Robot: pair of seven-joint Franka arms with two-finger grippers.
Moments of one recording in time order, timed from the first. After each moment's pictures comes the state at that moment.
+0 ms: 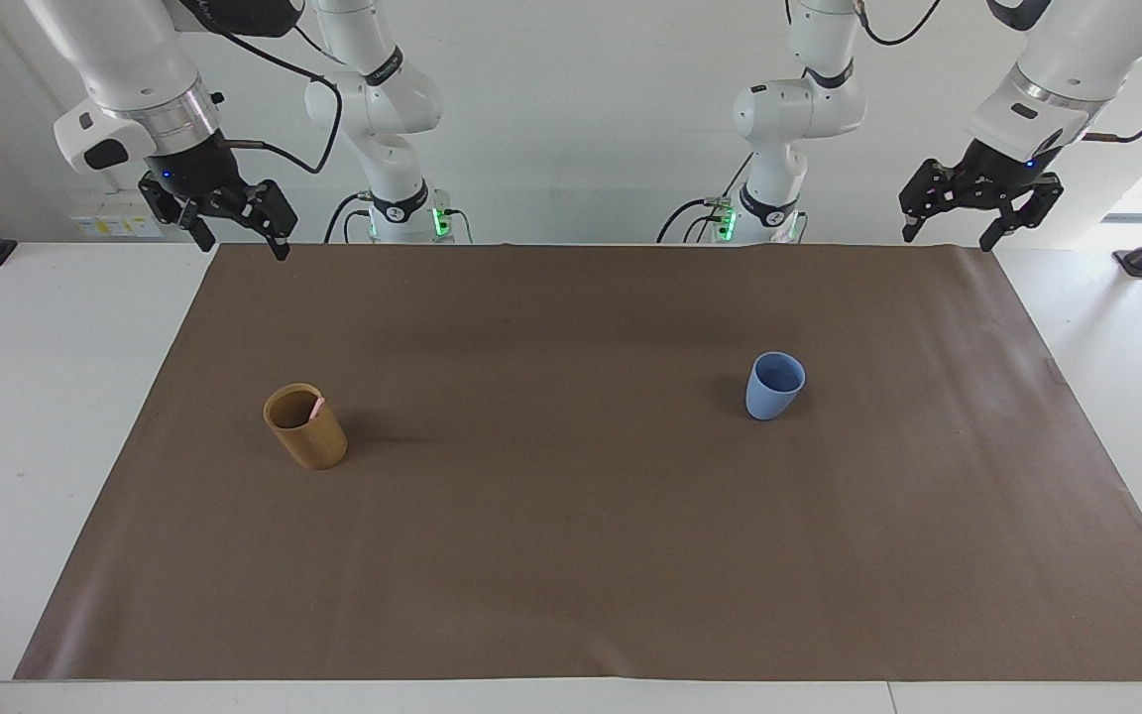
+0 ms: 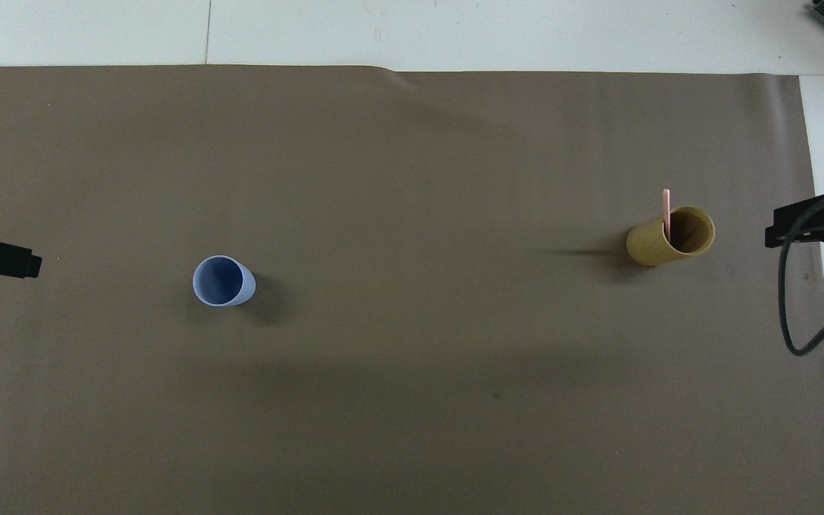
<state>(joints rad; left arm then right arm) 0.05 -0.09 -0.09 -1.59 -0.03 1.50 0.17 -0.01 0.00 -0.03 -1.51 -0.01 1.48 0.12</state>
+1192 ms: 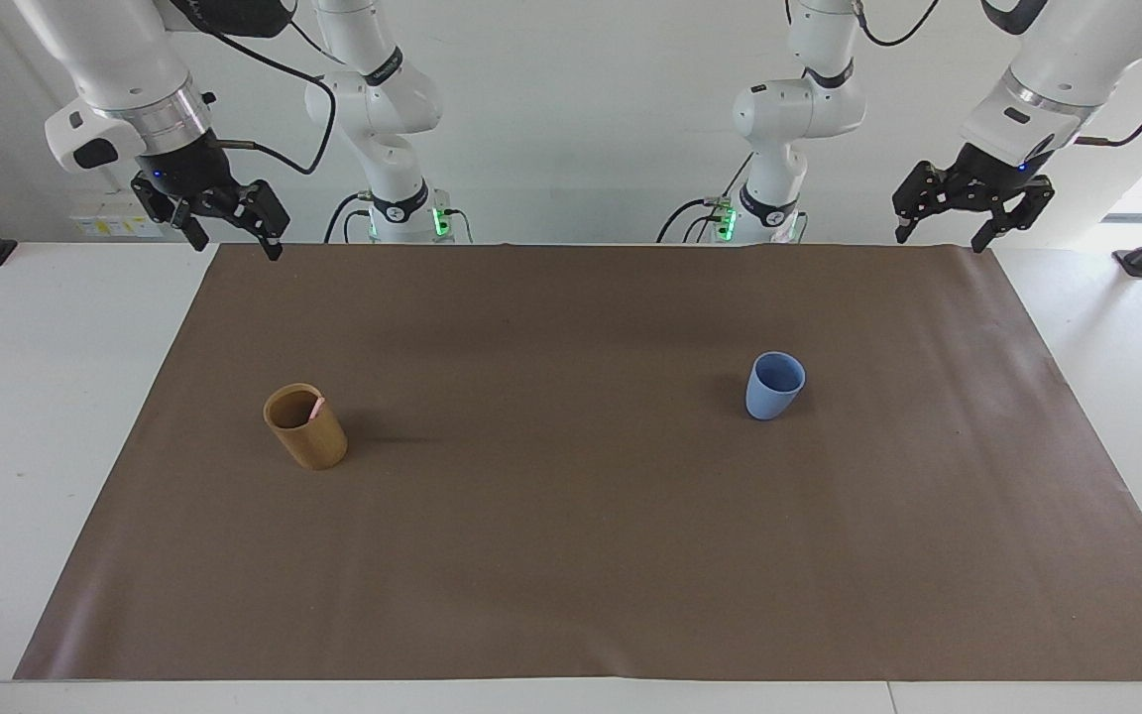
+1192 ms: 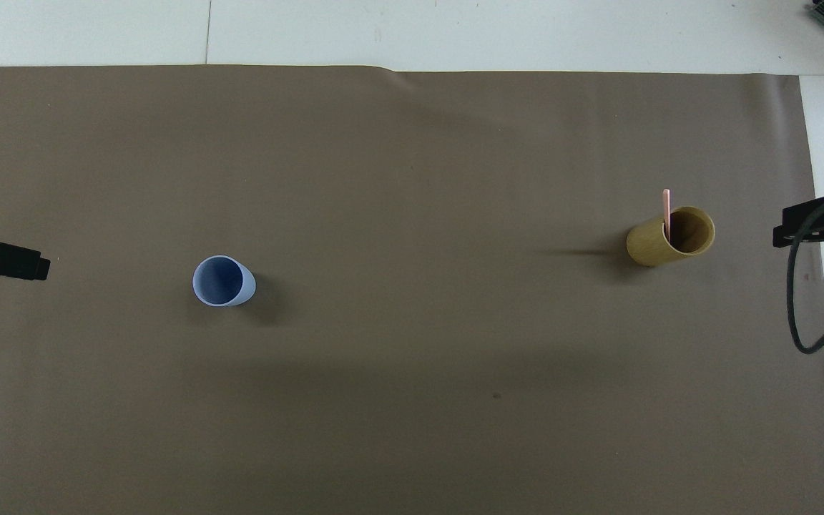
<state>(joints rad) 0.05 -0.09 -0.09 -1.60 -0.04 1.50 0.16 -0.02 0.00 -0.04 -1.51 -0.01 1.48 0.12</state>
